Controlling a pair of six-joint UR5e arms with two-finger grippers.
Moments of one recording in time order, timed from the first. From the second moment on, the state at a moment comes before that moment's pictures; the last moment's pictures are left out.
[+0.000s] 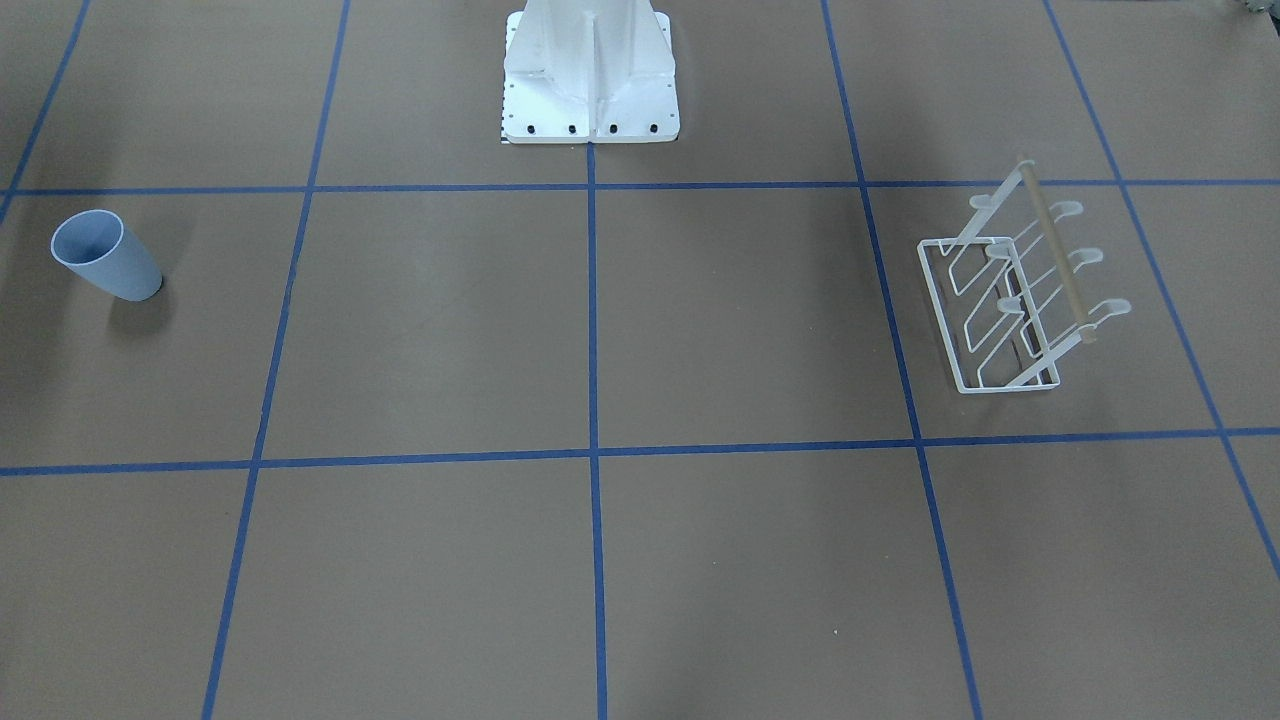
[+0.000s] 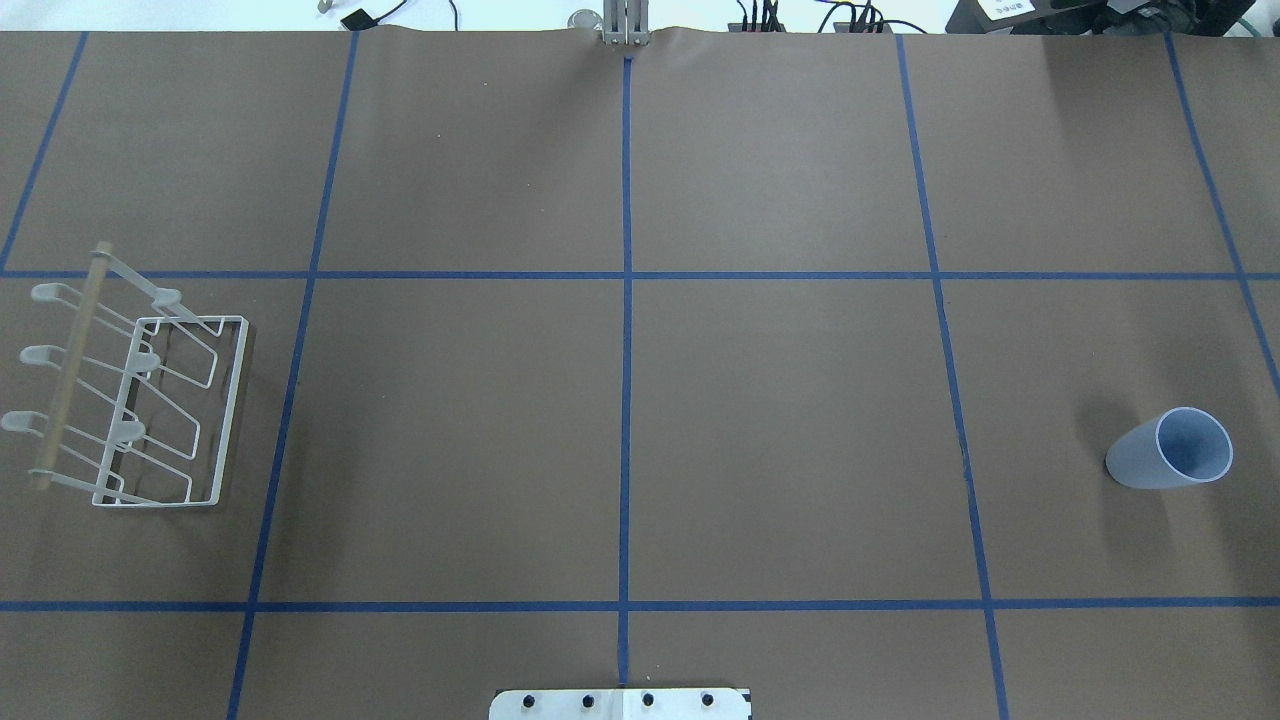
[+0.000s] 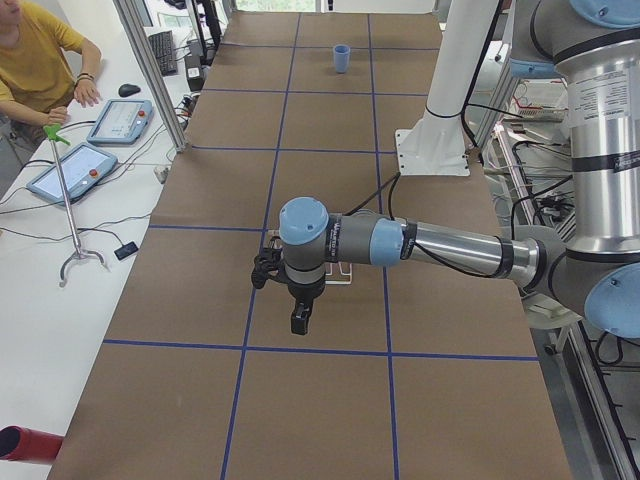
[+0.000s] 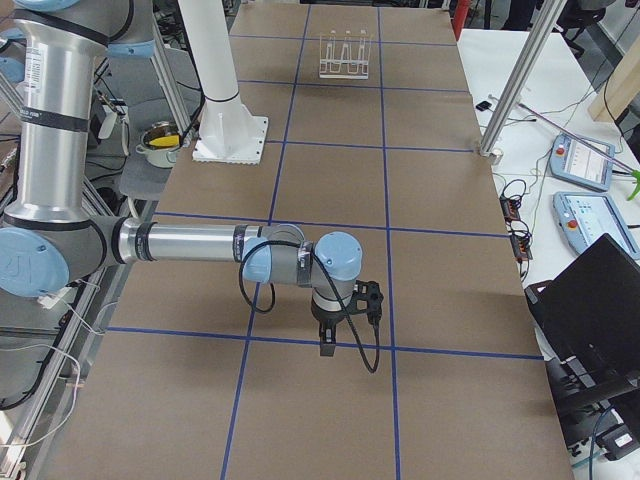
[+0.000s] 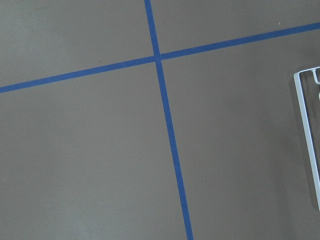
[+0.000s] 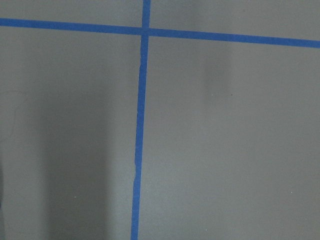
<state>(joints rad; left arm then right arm) -1.53 -1.40 -1.92 -1.47 -2.29 0.11 1.55 -1.74 1.76 -1.64 2.28 -0.07</state>
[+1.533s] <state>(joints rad) -1.53 -1.45 -1.99 -1.52 -2.29 0.10 1.53 -1.70 1.82 -1.52 2.39 -0.07</state>
